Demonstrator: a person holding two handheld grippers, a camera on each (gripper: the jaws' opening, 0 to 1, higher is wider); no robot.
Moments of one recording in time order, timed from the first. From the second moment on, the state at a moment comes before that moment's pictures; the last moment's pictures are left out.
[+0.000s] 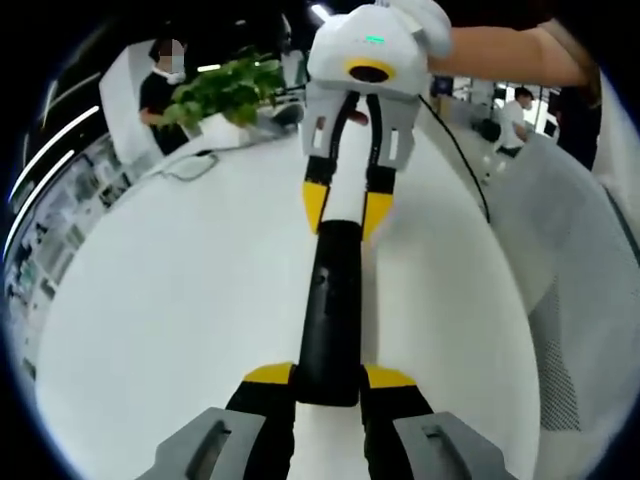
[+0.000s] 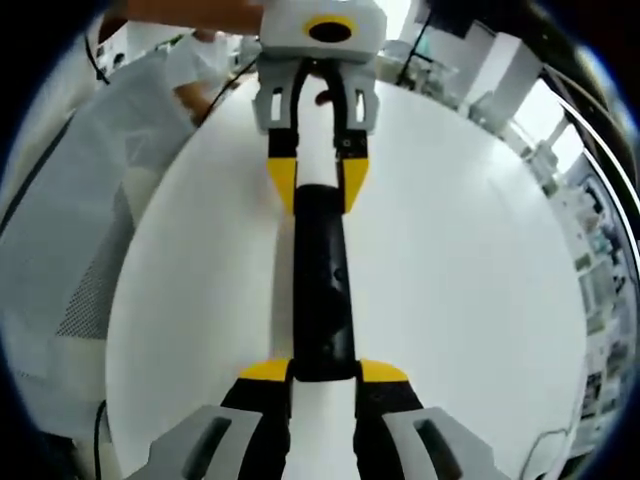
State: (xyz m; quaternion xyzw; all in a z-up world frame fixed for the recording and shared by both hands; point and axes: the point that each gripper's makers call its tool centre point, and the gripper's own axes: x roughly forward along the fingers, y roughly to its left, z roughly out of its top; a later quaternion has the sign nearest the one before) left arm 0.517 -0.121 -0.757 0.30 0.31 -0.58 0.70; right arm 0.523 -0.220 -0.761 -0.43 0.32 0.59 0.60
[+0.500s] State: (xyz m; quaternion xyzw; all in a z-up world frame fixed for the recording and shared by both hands) left arm 0.549 -0.118 -0.760 0.31 0.30 -0.57 0.69; right arm 0.548 -0.219 -0.762 -0.43 0.32 0.58 0.61
